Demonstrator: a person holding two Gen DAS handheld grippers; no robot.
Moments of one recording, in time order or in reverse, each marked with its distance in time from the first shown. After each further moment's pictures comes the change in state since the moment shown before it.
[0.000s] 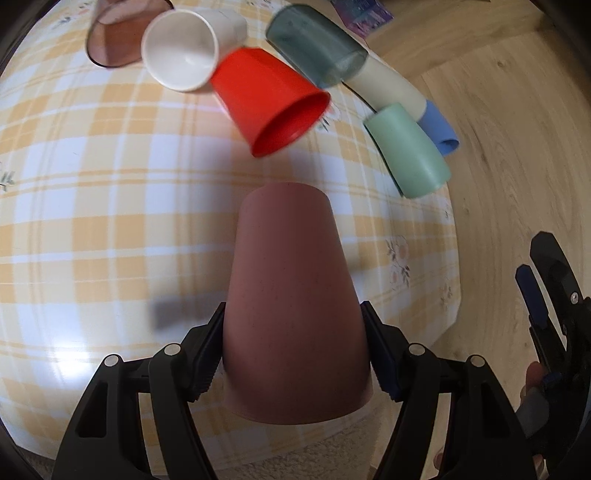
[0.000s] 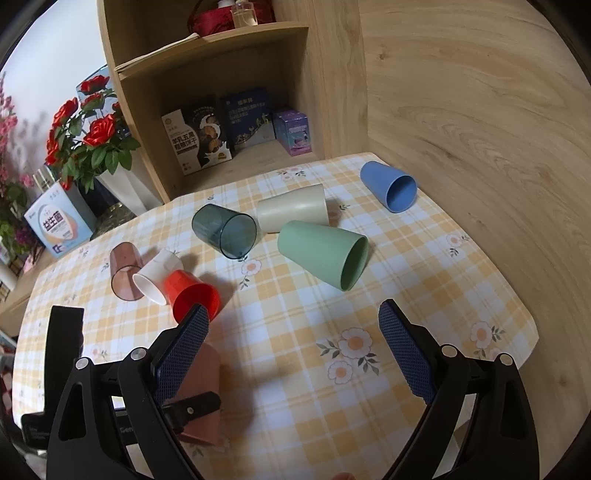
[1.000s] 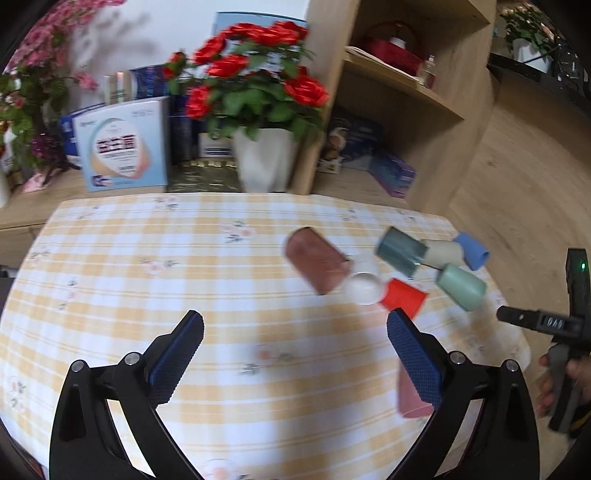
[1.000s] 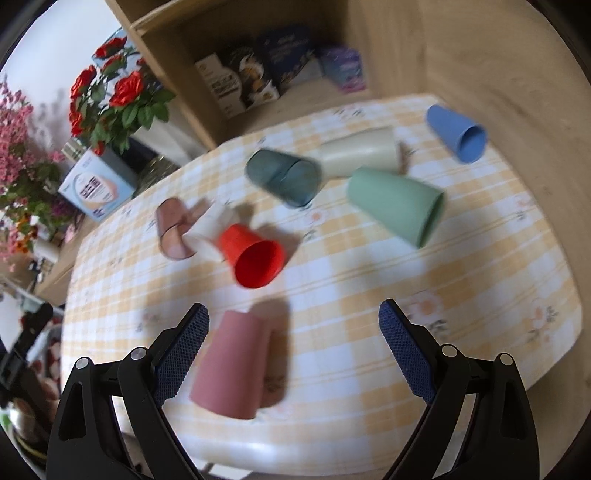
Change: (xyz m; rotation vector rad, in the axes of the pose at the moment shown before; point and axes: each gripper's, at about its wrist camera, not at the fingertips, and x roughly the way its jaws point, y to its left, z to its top) left arm -0.233 0.086 -0.018 0.230 -0.665 0.343; right arm 0.035 0.035 0.014 0.003 0.299 0.220
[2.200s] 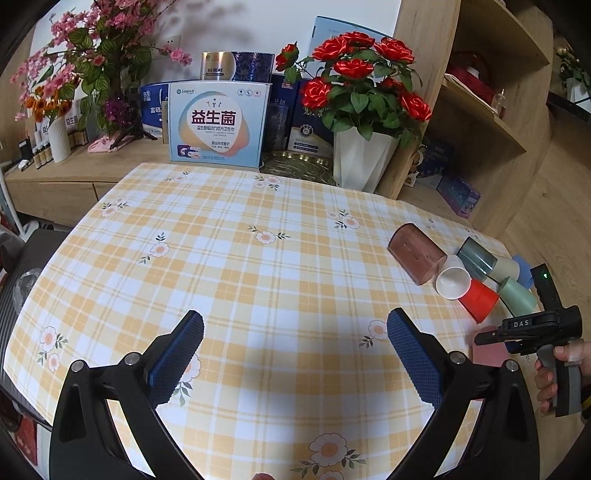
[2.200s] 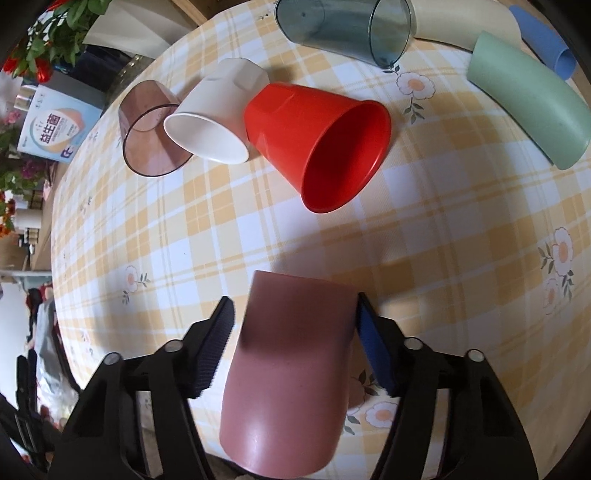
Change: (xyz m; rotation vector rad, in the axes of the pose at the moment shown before) left arm -0.030 0.104 -0.056 -0.143 -0.038 0.160; right arm 0.145 0.065 -0.016 0.074 0.409 -0.016
